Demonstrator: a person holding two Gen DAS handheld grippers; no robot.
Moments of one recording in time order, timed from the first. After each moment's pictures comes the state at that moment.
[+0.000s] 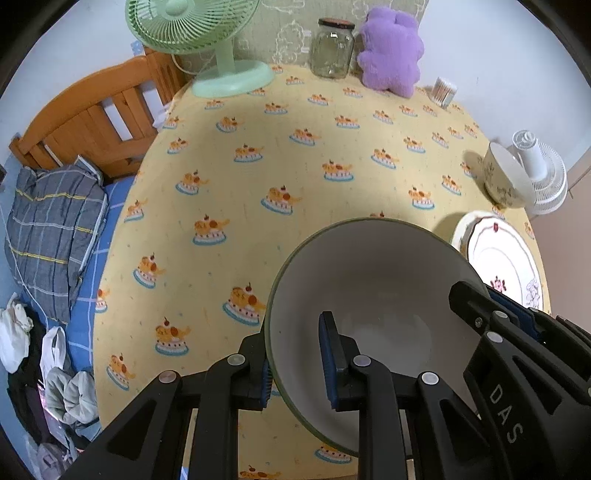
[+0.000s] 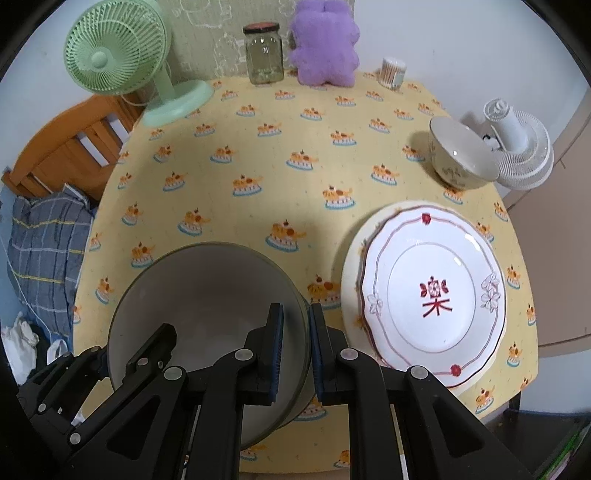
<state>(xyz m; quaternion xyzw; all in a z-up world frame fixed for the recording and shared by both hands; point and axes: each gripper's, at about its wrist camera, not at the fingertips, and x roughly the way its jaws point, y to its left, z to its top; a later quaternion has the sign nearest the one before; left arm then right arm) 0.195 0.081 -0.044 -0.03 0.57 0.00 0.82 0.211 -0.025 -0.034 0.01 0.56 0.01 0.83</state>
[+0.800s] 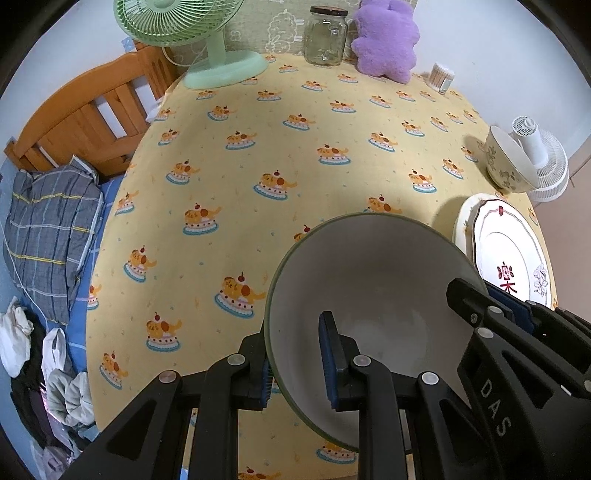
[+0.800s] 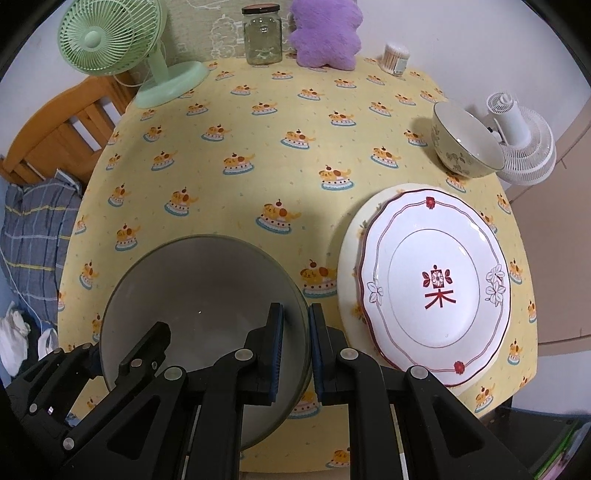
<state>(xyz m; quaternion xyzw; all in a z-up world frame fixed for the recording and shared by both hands) 0.195 0.076 -0.057 -0.02 0.58 0.00 0.81 0.214 -0.026 -0.052 -0.01 0.58 0.01 0.81</state>
